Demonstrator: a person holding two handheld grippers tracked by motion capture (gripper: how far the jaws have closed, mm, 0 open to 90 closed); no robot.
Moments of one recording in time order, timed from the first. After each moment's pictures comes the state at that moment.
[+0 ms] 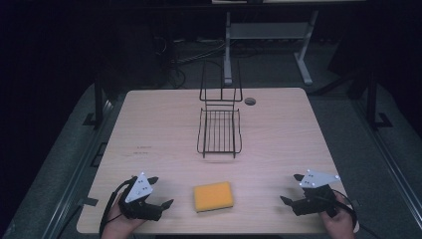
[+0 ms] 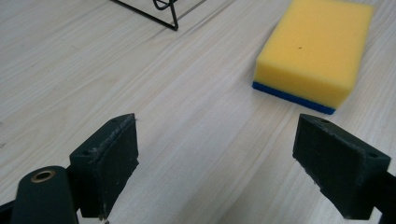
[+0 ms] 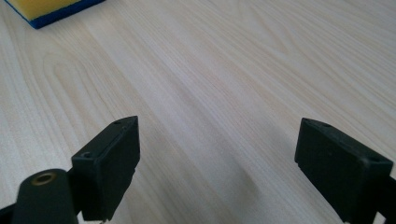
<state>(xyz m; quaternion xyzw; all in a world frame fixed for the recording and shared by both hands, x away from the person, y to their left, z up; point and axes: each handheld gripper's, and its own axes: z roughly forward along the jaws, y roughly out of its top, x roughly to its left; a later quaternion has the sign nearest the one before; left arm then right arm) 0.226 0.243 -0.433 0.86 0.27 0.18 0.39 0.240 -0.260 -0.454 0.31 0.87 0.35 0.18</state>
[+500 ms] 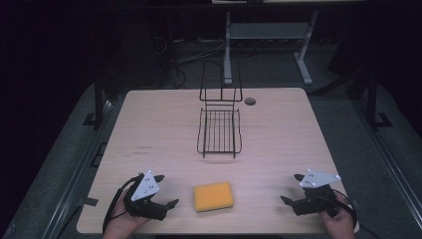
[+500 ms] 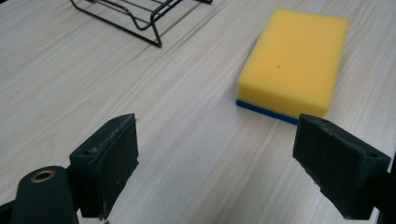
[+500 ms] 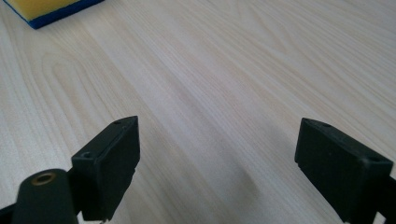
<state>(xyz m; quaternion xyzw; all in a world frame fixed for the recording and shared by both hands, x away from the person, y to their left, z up) 0.228 0.226 -0.420 0.87 0.24 0.18 0.38 0.241 -0.261 -0.454 0.31 0.86 0.35 0.18</state>
